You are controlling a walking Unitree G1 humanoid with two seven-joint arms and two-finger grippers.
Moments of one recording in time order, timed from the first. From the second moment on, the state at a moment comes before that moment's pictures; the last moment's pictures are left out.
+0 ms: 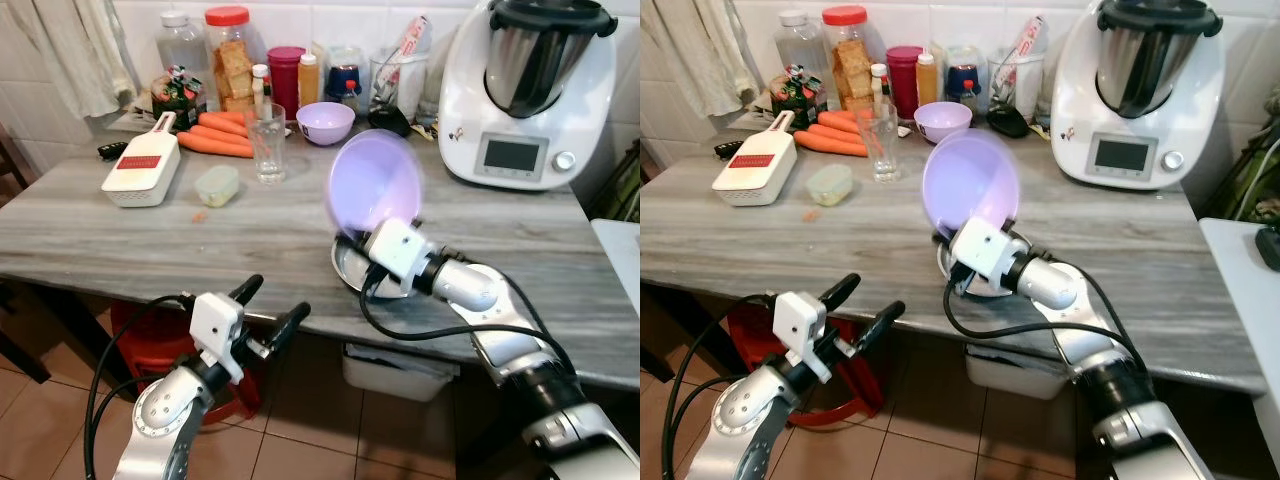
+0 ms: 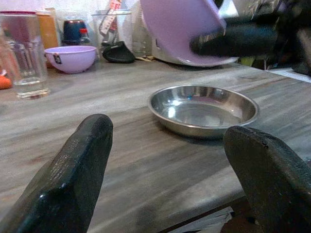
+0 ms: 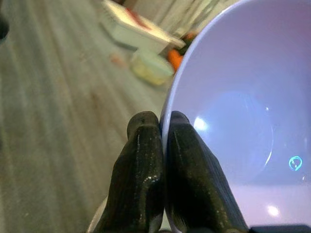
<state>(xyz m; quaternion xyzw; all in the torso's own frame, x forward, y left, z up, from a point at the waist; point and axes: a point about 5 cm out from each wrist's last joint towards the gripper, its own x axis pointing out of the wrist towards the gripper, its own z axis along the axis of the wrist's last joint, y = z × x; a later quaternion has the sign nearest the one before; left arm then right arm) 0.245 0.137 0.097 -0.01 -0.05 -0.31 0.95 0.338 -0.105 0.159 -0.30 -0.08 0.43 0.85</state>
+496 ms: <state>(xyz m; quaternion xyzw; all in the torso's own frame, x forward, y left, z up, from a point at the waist) 0.237 0.131 0.099 -0.02 -0.04 -0.33 0.94 0.357 -0.110 0.155 -0.38 -0.05 0.50 0.78</state>
